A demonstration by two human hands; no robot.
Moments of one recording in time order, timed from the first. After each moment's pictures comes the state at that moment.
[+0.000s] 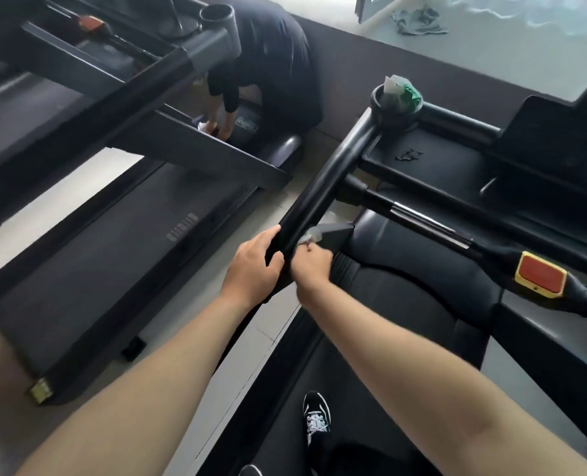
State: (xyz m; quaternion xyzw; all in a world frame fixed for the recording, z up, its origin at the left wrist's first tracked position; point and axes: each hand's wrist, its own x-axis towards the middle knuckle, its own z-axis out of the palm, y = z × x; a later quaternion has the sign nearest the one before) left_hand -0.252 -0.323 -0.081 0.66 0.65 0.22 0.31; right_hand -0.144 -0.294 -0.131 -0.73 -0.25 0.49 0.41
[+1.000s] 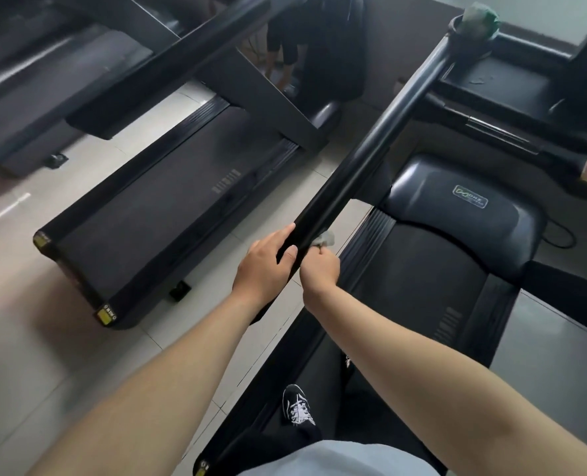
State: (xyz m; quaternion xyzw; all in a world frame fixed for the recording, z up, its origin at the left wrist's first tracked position) left_hand -0.420 -0.558 -0.089 0.64 0.67 0.20 0.32; right_hand -0.318 -0.532 -0.138 -0.74 -0.20 0.52 0.37
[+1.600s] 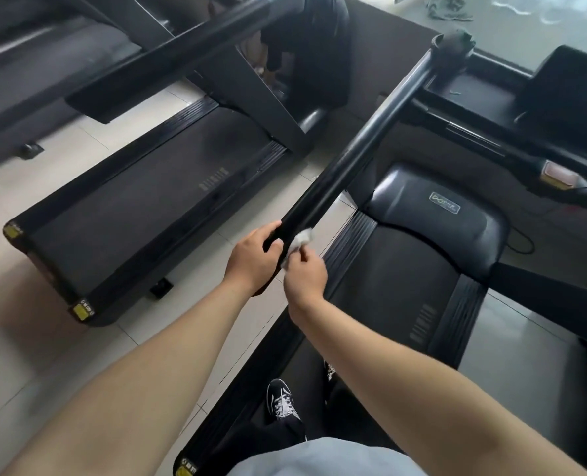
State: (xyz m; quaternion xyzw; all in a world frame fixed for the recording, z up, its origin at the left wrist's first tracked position) left_hand -0.439 -0.594 -0.071 0.61 0.68 0.24 0.34; right_hand -0.339 -0.613 -0.094 -0.72 -0.33 0.46 0.41
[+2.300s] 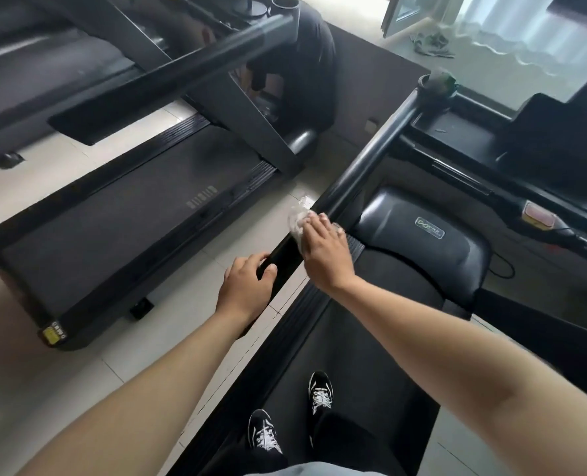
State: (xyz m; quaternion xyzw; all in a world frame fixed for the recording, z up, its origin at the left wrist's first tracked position) left_hand -0.426 -0.567 -0.080 0.56 0.72 0.21 0.35; right_hand -0.255 -0.502 -0.080 -0.62 -0.76 0.16 0.08
